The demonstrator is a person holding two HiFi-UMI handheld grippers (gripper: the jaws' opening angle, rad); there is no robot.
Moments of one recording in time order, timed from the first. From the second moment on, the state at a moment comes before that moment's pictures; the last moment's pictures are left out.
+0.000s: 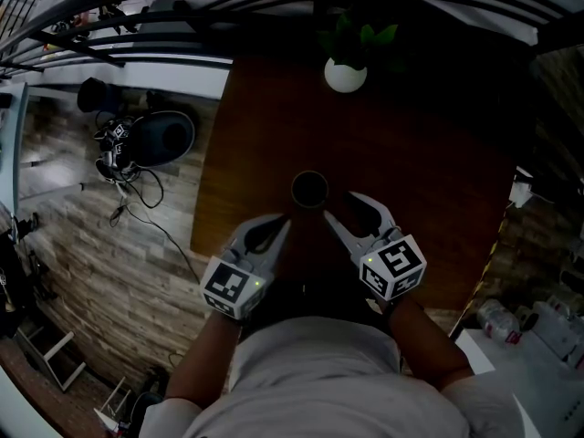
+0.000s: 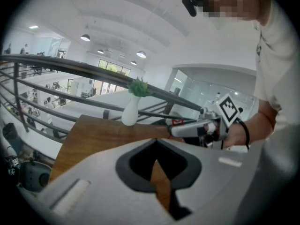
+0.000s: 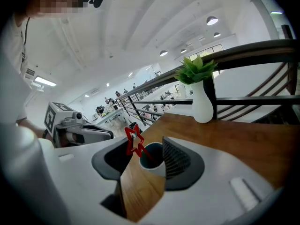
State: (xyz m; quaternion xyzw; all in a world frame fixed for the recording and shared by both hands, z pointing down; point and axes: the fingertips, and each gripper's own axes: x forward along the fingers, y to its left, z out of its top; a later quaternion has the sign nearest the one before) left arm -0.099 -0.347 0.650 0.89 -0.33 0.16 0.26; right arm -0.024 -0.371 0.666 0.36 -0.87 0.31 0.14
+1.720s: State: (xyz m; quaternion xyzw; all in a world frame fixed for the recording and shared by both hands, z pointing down) left arm -0.168 -0.270 0.421 0.93 -0.33 0.08 0.11; right arm -0.067 -0.282 0.415 0.42 -0.89 0.15 0.06
